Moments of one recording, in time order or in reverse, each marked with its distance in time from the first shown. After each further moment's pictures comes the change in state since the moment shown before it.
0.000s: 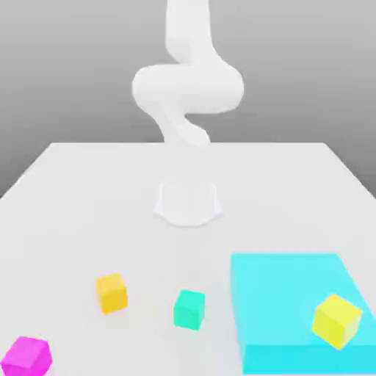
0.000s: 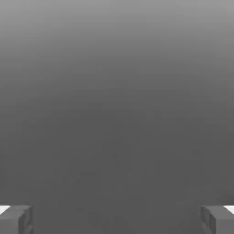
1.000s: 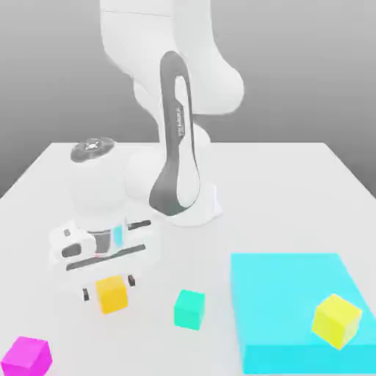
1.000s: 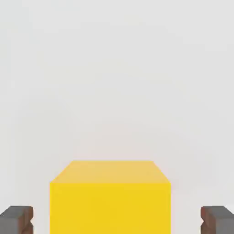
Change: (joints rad) arm -0.248 1.007 -0.055 -0.424 0.328 0.703 -1.041
